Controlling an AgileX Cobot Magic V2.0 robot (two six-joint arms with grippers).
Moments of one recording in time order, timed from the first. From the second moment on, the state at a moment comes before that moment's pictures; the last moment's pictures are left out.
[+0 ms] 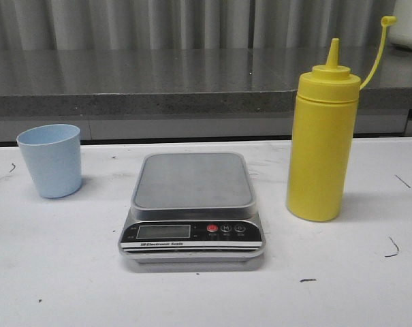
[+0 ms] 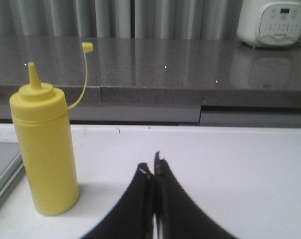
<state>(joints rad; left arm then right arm) -0.01 0.00 -0.05 -0.06 -0.01 -0.01 0.01 -0.01 -0.10 0.03 0.18 0.01</state>
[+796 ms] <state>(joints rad) -0.01 0.42 -0.59 -0.06 0.49 -0.01 0.01 0.52 -0.59 0.01 0.65 0.01</state>
